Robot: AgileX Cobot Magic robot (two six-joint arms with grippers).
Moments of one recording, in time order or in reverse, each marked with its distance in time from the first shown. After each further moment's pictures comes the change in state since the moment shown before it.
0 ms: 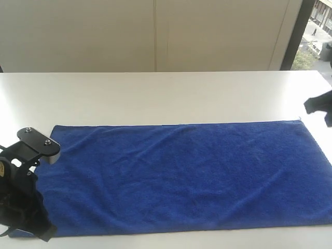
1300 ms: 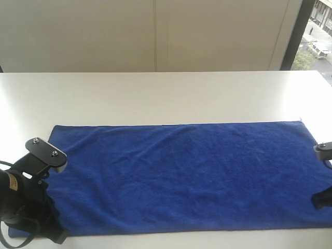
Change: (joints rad) left arm 0.000 0.111 0.103 -0.011 -0.316 0.009; right arm 0.000 0.220 0.316 -0.395 -0.103 0.316
